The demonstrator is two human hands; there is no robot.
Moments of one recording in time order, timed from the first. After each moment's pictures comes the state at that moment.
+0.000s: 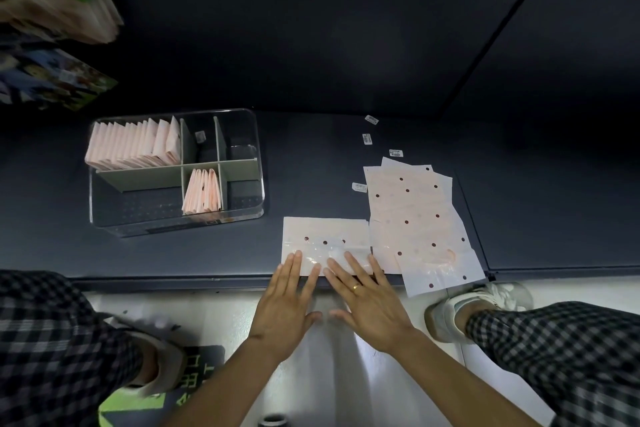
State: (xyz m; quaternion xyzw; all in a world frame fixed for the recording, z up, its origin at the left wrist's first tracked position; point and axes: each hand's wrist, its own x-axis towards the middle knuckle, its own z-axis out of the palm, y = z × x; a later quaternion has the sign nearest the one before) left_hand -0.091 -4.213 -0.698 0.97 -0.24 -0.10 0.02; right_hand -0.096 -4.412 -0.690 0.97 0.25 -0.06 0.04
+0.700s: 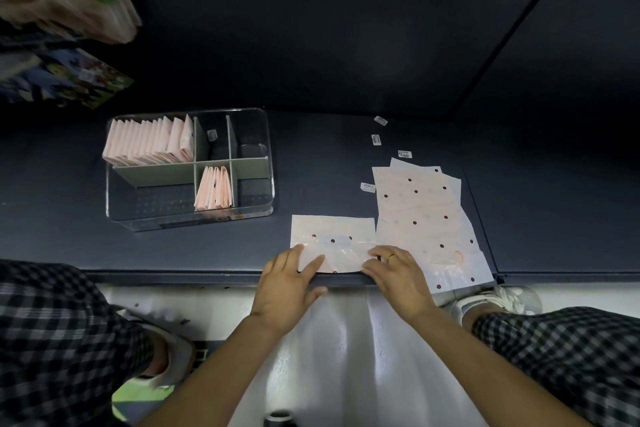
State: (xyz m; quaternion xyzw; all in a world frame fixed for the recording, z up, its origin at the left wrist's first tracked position) left_hand -0.066 -4.203 -0.681 0.97 -0.19 -0.12 0.09; right_hand -0.063 -4.430 -0.668 0.98 0.15 0.03 -0.08
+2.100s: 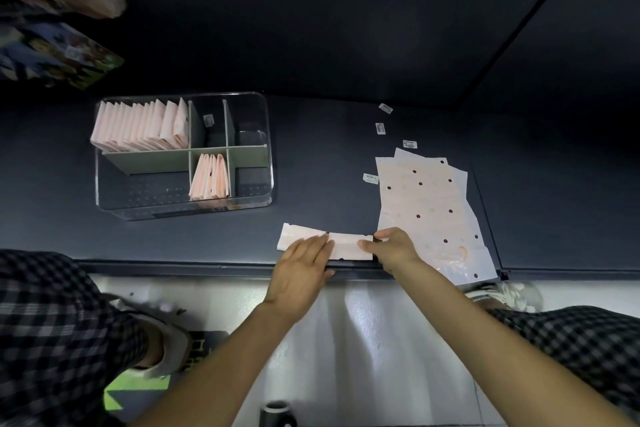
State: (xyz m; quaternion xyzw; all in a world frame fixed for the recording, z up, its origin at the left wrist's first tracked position) left_hand -0.054 -4.228 -0.679 0.95 -0.25 0.06 0.15; right_hand -0.016 -4.409 -0.657 0.80 -0.32 -0.20 -0.47
